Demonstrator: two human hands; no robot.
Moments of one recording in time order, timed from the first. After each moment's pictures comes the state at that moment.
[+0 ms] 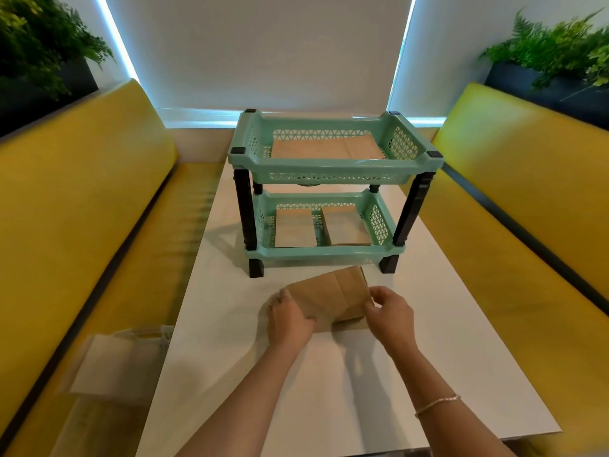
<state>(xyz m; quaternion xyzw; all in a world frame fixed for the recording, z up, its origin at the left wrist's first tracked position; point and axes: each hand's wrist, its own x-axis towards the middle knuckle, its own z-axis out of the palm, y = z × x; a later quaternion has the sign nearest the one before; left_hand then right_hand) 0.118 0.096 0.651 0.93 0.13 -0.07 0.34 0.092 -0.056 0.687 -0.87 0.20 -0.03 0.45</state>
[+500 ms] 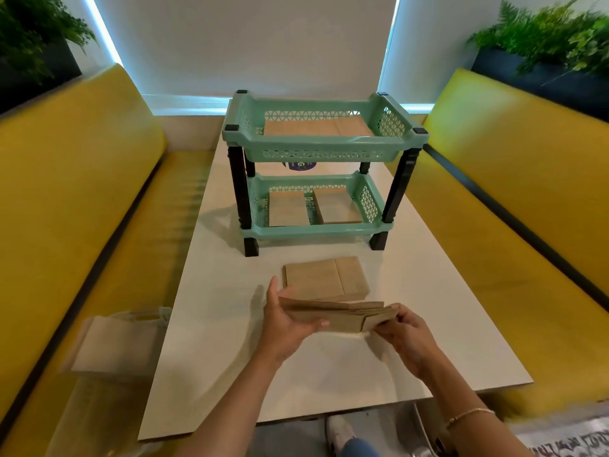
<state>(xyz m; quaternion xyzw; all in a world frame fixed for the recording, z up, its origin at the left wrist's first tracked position) 0.059 0.112 0.631 0.74 0.05 -0.07 0.66 0.025 -0.099 0.651 -0.62 0.20 0.06 0.75</state>
